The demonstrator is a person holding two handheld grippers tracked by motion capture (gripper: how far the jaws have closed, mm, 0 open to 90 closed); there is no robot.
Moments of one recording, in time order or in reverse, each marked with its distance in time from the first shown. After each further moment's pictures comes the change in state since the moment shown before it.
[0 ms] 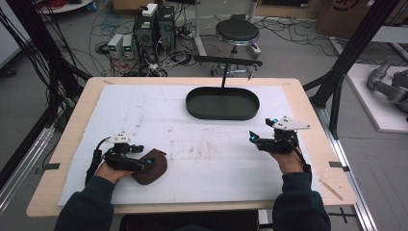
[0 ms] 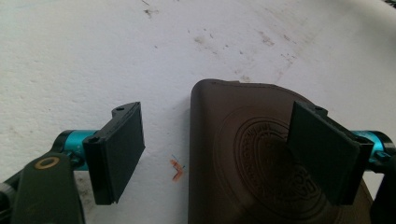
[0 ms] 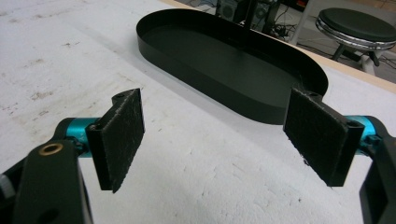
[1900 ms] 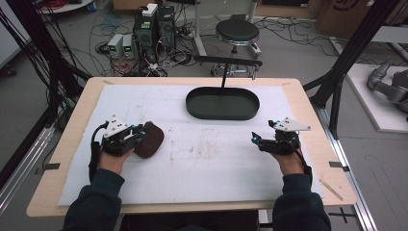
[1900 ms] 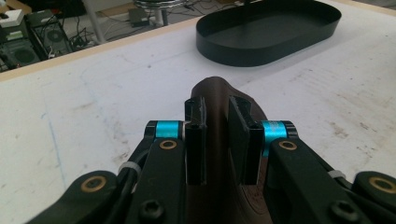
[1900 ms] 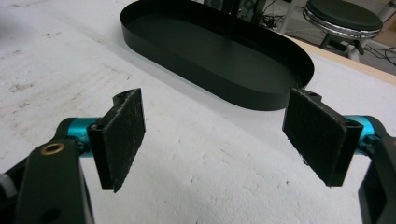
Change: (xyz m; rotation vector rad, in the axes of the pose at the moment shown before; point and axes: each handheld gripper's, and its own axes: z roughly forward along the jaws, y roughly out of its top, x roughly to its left) left arm -0.023 0.046 -0.014 -0.235 0.355 0.167; right arm -0.001 -0.005 -0.002 0.032 -0.053 0.013
